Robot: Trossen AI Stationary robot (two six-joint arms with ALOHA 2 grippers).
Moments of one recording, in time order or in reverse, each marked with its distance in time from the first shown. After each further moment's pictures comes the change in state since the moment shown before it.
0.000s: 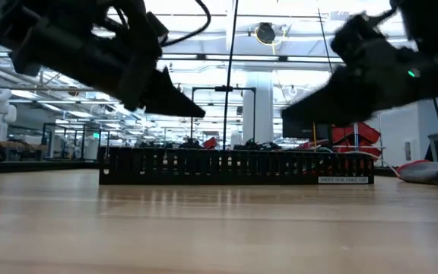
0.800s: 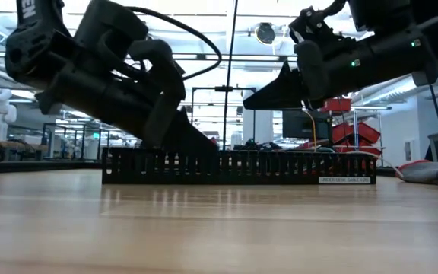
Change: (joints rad) left arm 0.093 0.217 0.016 0.190 0.097 -0.077; right arm -0.123 0.000 0.173 -0.204 -0.026 -0.095
